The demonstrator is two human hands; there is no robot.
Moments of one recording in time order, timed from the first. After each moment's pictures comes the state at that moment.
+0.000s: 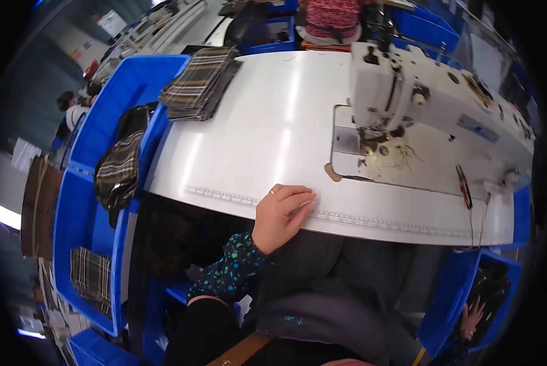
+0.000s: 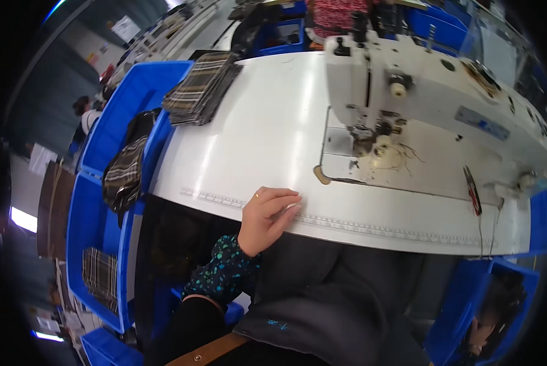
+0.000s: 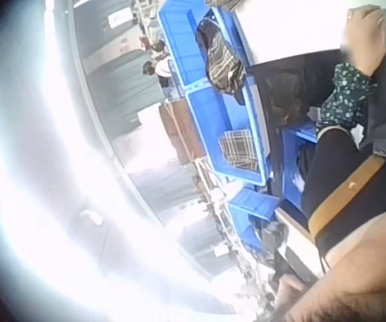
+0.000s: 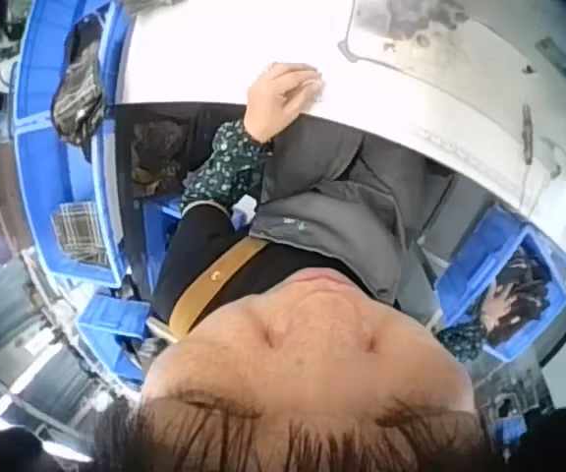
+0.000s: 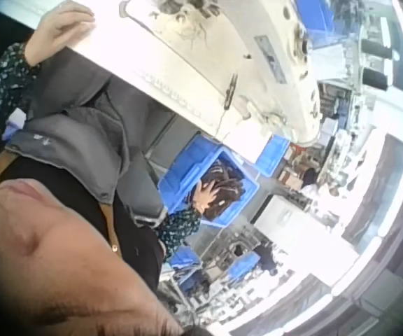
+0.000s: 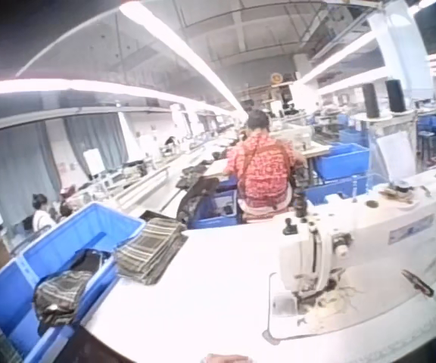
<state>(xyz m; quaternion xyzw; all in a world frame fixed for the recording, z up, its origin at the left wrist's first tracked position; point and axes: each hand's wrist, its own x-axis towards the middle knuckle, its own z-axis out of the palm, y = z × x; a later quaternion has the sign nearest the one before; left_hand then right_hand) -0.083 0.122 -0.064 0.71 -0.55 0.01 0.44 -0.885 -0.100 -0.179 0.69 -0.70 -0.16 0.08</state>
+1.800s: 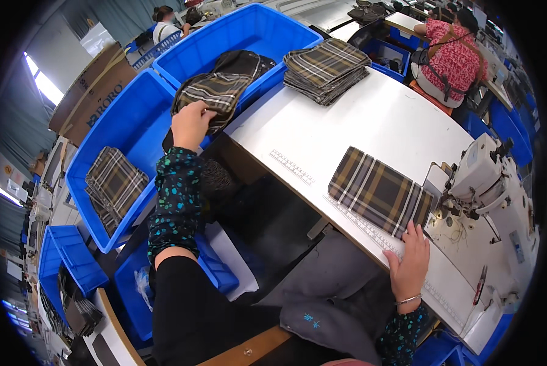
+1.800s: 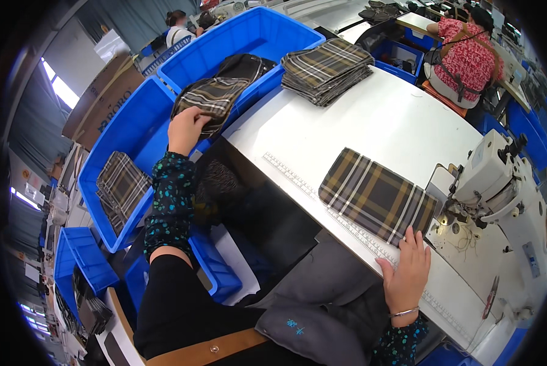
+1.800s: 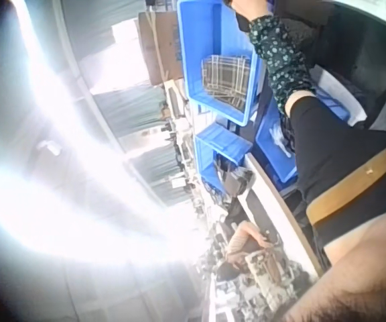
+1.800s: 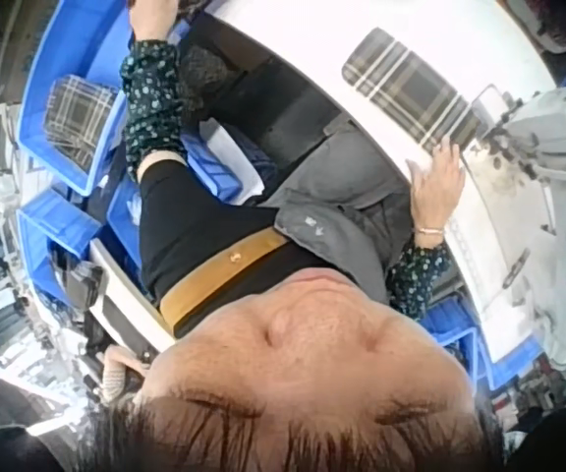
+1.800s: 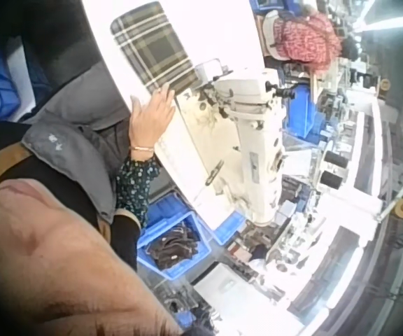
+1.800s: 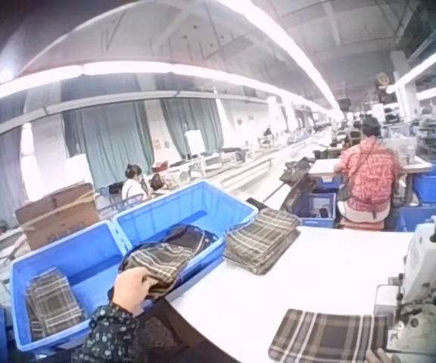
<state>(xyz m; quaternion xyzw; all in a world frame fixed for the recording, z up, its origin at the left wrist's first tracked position) 0.156 0.400 0.035 0.95 -0.10 0.29 0.09 -0.240 -0.020 -0.078 0.97 -0.11 0.17 -0.13</state>
